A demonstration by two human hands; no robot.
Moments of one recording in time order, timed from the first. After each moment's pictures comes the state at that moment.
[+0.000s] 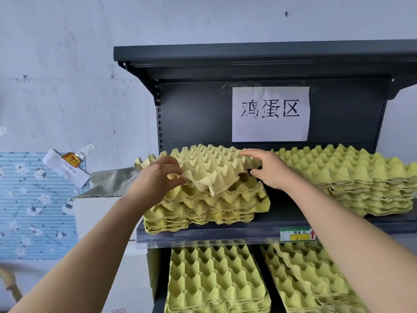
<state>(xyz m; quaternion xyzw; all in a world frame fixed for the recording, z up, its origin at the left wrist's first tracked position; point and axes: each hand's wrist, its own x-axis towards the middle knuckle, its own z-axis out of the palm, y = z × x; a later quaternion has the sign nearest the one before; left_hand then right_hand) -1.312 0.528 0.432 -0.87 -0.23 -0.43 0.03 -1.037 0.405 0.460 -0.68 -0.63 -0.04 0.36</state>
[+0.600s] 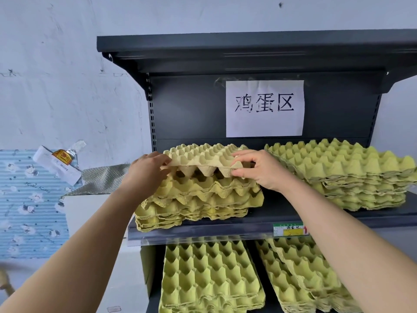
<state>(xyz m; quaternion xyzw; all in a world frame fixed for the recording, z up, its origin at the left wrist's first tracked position) -1.302 0.533 0.438 -0.86 -0.38 -0.34 0.06 -1.038 0.399 0.450 -0.61 -0.68 0.04 0.42</state>
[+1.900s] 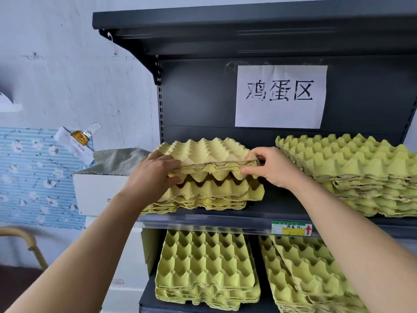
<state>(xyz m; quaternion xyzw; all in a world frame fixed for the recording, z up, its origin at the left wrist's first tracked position) -1.283 0.494 0.409 -0.87 -0.36 -0.32 0.13 -0.992 0.409 0.432 -0.64 -0.67 0.03 0.37</state>
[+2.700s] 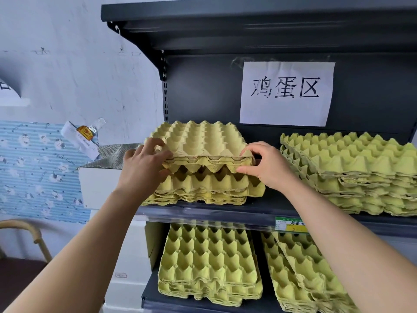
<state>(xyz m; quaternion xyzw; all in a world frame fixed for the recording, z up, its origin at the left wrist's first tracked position) -1.303 0.501 0.401 -0.81 -0.45 -0.34 0.18 -1.018 0.413 0.421 -0.62 -0.67 -0.01 0.42</state>
